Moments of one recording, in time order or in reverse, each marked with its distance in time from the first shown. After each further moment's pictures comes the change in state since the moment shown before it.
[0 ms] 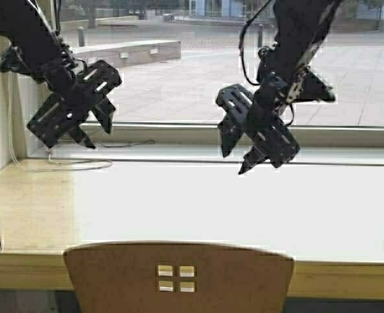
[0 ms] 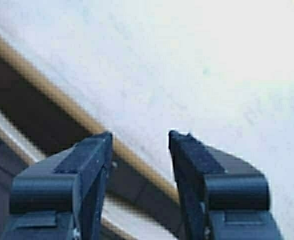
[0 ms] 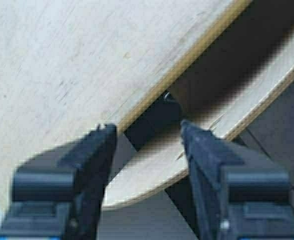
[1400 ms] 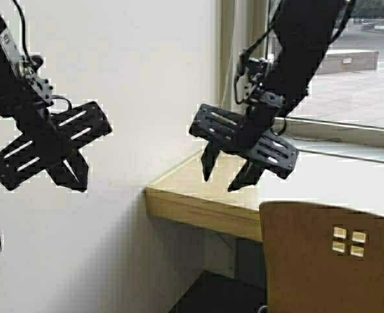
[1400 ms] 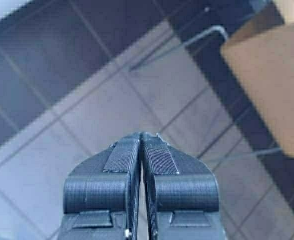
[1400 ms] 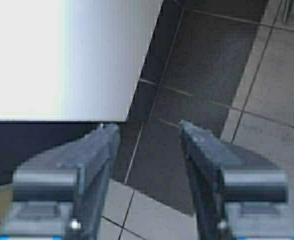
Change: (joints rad) left arm -0.198 -0.051 0.273 0.017 -0.080 0.018; right arm 0.169 -0.034 0.155 -0.396 -0.104 0.003
